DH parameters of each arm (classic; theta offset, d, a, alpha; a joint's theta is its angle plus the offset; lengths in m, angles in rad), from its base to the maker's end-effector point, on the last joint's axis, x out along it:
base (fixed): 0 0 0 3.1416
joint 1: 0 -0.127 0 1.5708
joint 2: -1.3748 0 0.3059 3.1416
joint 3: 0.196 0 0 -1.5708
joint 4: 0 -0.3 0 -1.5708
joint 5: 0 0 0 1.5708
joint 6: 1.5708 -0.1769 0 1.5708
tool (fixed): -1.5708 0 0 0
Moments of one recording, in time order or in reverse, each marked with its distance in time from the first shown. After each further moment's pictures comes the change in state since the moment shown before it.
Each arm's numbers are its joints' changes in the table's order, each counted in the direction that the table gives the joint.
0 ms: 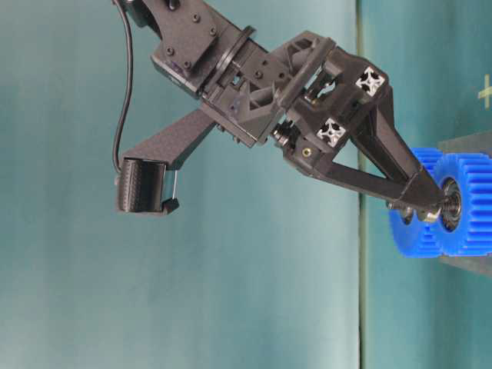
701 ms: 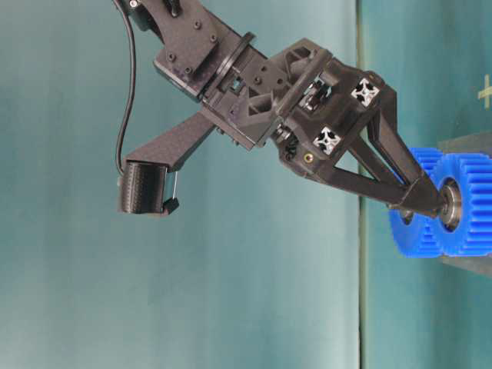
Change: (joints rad) left arm -0.008 -0.012 -0.015 0.002 -0.002 0.002; right arm 0.015 0.002 0.000 0.002 -0.011 0.000
